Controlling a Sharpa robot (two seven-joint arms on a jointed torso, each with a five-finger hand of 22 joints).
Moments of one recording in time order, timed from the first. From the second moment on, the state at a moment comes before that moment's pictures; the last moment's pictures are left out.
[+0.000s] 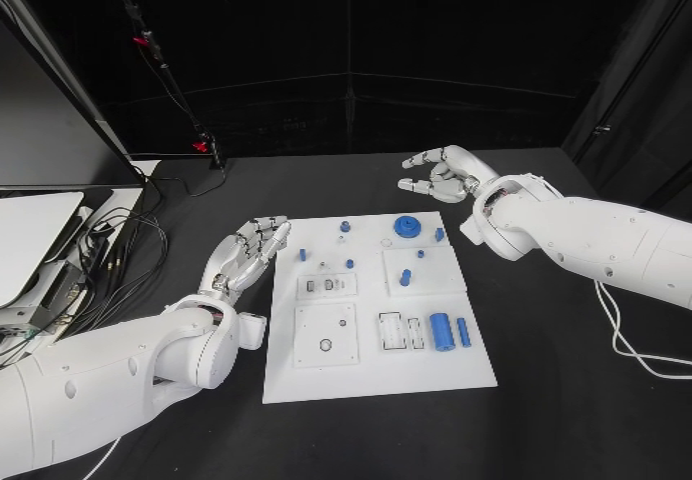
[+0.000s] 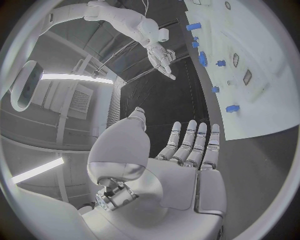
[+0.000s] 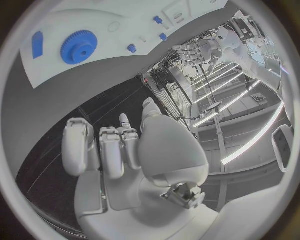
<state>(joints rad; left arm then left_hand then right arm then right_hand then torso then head) 1.19 -0.71 -0.21 1.45 -0.10 -0.55 0.68 1.05 0.02 -0.05 0.29 0.12 0.22 0.14 0.73 0.07 0.30 0.26 0.67 0.07 0.15 0.26 0.76 0.07 0.08 0.32 0.28 0.17 0.20 1.31 -0.81 -0.03 1.20 -0.99 -0.46 0.16 1.33 0.07 -0.14 0.25 0.19 0.66 0.09 0.18 0.09 1.46 0.03 1.57 1.31 1.47 -0.02 1.57 1.31 0.04 1.42 0.09 1.48 1.31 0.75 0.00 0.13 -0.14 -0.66</state>
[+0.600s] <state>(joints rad) 1.19 -0.72 -0.21 1.46 -0.10 -0.54 0.68 1.05 0.02 -0.05 0.29 0.13 0.22 0.14 0.73 0.07 0.30 0.26 0.67 0.07 0.15 0.26 0.76 0.07 0.08 0.32 0.28 0.17 0.20 1.28 -0.77 -0.03 1.13 -1.20 -0.36 0.05 1.40 0.03 -0.08 0.18 0.13 0.68 0.13 0.31 0.12 1.47 0.05 1.57 1.31 1.47 0.00 1.57 1.31 0.01 1.47 0.10 1.57 1.31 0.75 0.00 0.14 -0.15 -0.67</state>
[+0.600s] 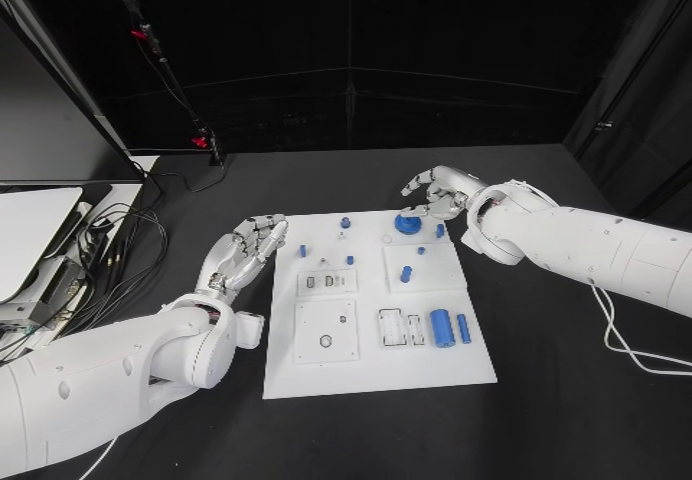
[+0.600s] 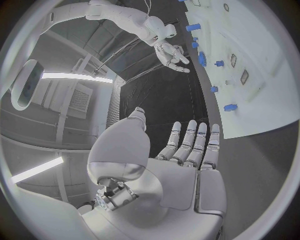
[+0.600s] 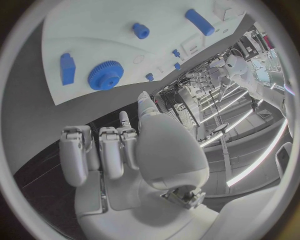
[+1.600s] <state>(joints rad) 1.19 -0.72 -0.21 1.46 -0.10 -0.54 0.68 1.06 0.02 -0.05 0.29 0.13 0.22 0.14 0.73 0.07 0.30 0.26 0.67 0.07 0.15 0.26 0.76 0.07 0.08 0.32 0.28 0.17 0.20 1.26 -0.75 -0.03 1.11 -1.31 -0.31 -0.04 1.43 0.01 -0.04 0.14 0.13 0.71 0.14 0.31 0.11 1.47 0.06 1.57 1.31 1.47 0.00 1.57 1.31 0.01 1.46 0.12 1.57 1.31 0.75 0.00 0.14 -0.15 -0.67</state>
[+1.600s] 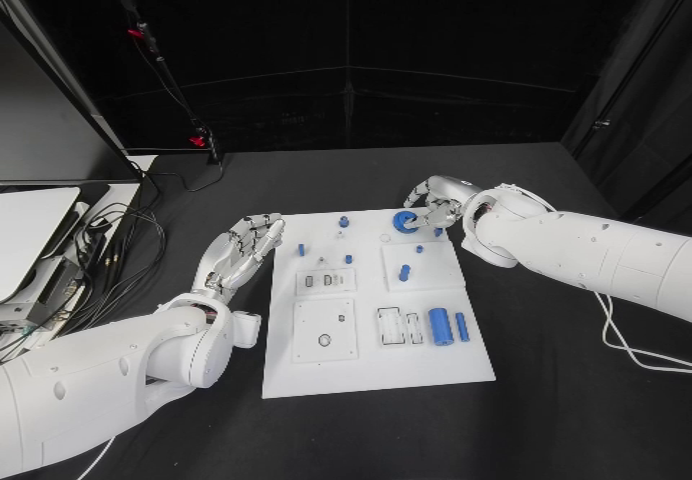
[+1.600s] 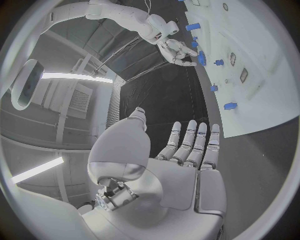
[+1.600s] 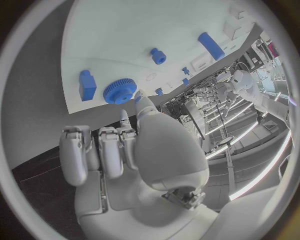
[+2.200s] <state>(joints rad) 1.19 -0.72 -0.21 1.46 -0.10 -0.54 0.68 1.06 0.02 -0.05 0.29 0.13 0.22 0.14 0.73 0.07 0.30 0.26 0.67 0.07 0.15 0.26 0.76 0.07 0.08 0.32 0.28 0.17 0.20 1.26 -0.73 -0.03 1.10 -1.34 -0.31 -0.11 1.43 0.01 -0.03 0.14 0.13 0.74 0.14 0.30 0.10 1.47 0.06 1.57 1.31 1.47 0.00 1.57 1.31 0.01 1.46 0.12 1.57 1.31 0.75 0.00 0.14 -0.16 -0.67</state>
